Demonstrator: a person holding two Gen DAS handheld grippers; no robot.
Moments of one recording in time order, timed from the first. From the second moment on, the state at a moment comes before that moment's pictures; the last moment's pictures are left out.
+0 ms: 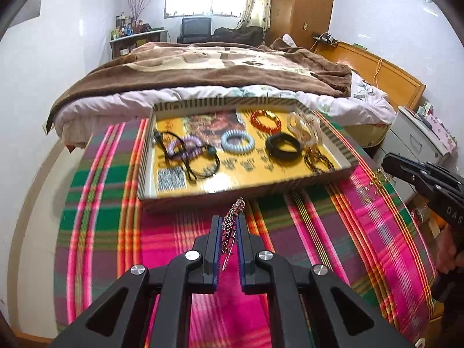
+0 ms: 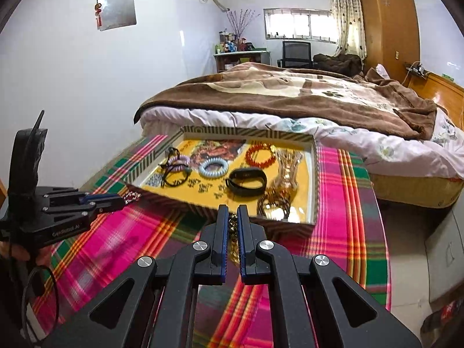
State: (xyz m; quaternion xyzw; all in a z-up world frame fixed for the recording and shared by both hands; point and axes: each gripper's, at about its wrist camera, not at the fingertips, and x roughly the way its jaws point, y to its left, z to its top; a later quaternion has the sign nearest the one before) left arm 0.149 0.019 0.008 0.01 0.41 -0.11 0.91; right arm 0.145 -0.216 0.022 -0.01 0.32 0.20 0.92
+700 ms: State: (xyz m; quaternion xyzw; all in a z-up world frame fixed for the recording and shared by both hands) left arm 0.287 0.034 0.030 0.00 0.40 -0.14 0.91; right arm 0.235 -0.171 0.031 0.01 0.33 0.23 0.92
